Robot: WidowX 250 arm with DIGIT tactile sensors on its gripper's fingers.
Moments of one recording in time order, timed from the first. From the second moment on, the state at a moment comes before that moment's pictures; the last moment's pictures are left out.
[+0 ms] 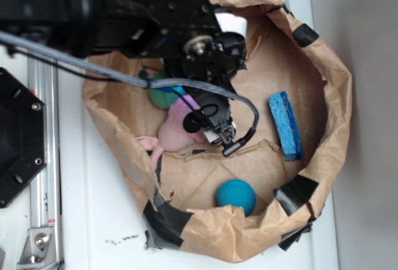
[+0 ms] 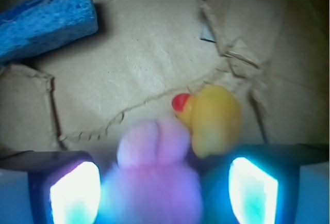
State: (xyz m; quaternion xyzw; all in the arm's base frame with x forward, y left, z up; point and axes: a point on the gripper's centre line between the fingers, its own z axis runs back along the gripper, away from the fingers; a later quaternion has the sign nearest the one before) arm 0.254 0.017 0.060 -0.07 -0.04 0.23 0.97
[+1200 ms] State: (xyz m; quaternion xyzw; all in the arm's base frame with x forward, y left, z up) arm 0.270 0.033 0.033 0.00 -0.06 0.29 0.96
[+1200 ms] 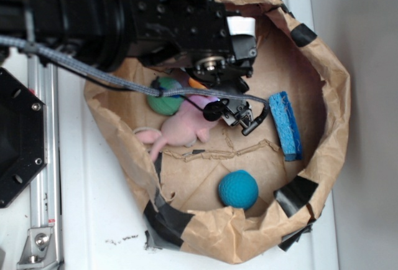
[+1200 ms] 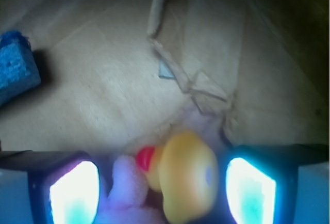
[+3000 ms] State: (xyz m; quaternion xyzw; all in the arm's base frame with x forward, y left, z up) arm 0.289 0.008 0.085 -0.01 -0.14 0.15 0.98
